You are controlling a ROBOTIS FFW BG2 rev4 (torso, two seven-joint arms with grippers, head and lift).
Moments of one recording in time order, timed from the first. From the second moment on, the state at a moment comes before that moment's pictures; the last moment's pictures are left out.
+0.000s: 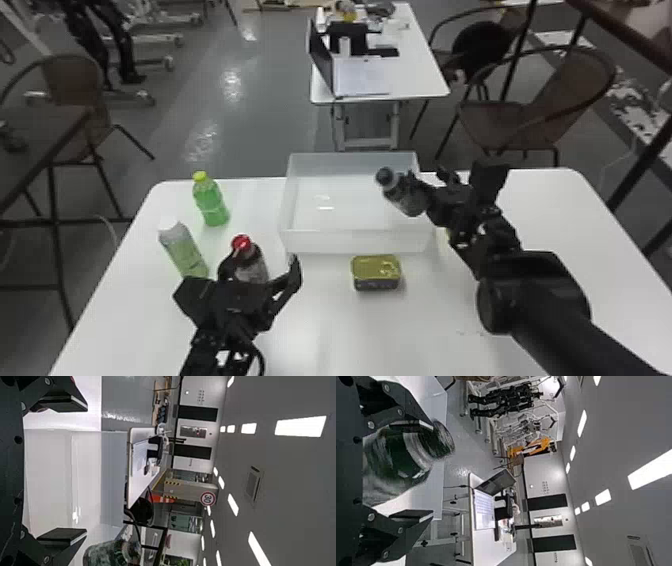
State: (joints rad) left arm 0.27 0.06 -0.07 -1.55 0.16 -0.30 -0.13; right arm -0.60 -0.02 0.44 -0.48 -0.46 -0.44 0.25
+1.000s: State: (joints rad) left arm 0.30 0.02 -0.01 -1.56 0.14 -0.37 -0.13; right arm -0.03 -0.09 0.15 -1.28 -0.26 -0.35 0.21
